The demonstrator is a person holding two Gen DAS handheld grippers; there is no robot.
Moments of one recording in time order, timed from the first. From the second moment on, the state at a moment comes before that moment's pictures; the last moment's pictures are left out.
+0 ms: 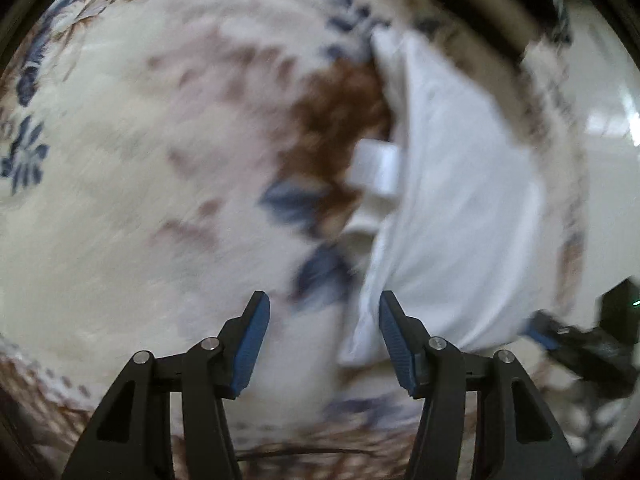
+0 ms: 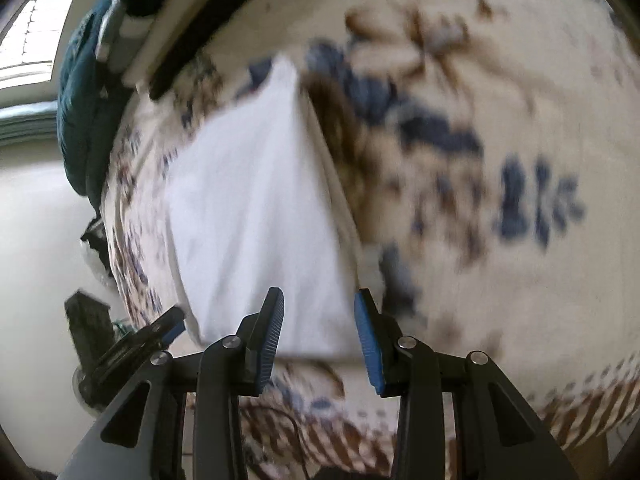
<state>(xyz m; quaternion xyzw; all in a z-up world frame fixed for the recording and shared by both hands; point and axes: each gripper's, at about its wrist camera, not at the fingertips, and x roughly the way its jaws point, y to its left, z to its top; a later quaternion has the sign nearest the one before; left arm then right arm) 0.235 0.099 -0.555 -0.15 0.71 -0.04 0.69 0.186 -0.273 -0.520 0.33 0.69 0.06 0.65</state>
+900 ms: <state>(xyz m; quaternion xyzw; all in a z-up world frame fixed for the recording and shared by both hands) 0.198 0.148 -0.576 -0.51 0.59 0.04 0.62 0.130 -0.279 -0.581 0.56 0.63 0.02 0.55</state>
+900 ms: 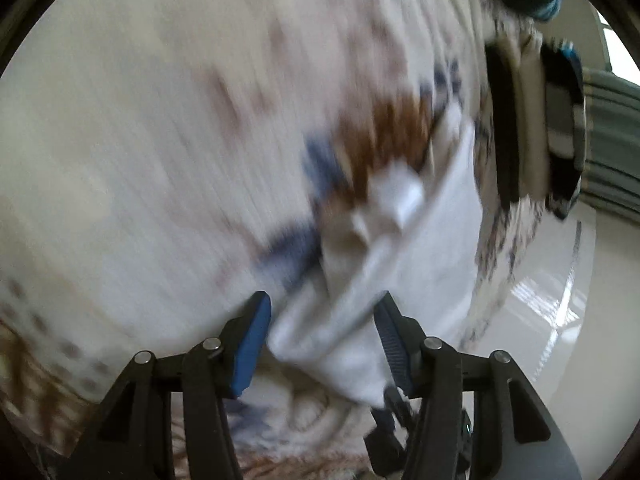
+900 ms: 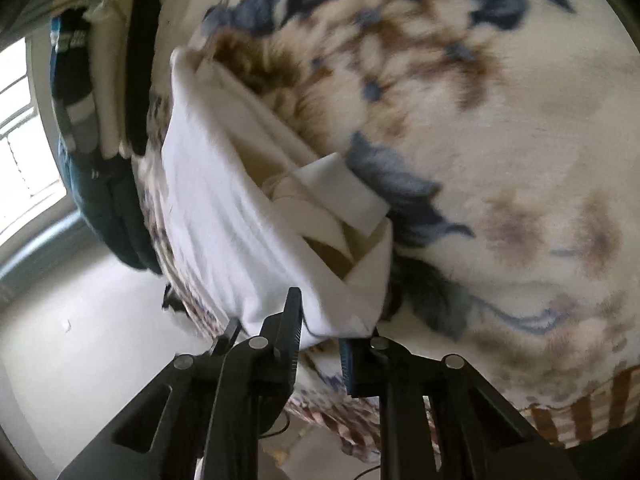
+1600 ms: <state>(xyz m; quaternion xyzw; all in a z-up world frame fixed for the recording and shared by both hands) 0.174 0.161 -0.571 -0.51 0.59 0.08 0.62 0.132 -0.295 -0.565 0.46 0.66 0.02 0.59</state>
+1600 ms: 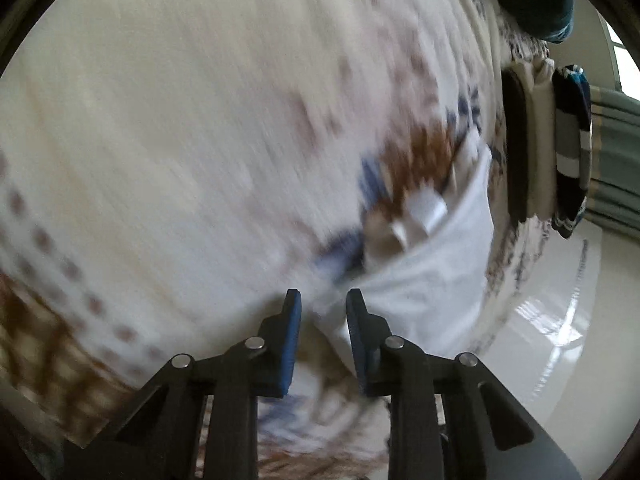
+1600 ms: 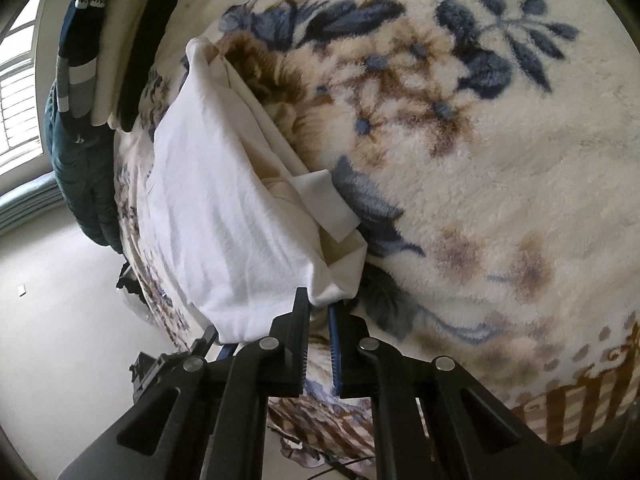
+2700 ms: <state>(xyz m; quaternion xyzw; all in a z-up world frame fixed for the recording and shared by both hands) 0.309 0.081 -0.584 -0.38 0.61 -0.21 0.66 0.261 -0.265 -0.595 0.43 0.65 0.17 0.60</state>
